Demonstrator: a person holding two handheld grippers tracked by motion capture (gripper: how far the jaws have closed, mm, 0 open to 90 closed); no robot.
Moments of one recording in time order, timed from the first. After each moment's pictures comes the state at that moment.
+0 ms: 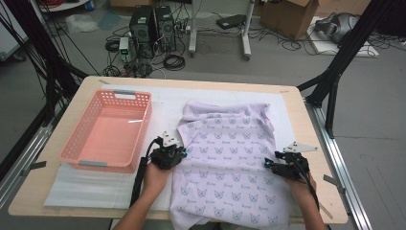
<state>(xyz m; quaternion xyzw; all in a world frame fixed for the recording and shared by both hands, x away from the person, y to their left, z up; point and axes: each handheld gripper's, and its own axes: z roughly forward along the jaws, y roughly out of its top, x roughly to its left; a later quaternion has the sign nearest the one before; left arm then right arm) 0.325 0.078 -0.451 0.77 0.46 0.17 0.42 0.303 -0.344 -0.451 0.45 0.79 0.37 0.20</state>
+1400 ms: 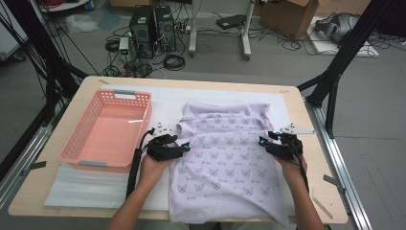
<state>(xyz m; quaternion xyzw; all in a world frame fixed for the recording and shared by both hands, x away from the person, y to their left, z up) 0.335 0.094 -0.440 0.75 0.41 0.13 0.50 0.337 -0.325 -0.421 0.44 0.76 0.42 0.23</state>
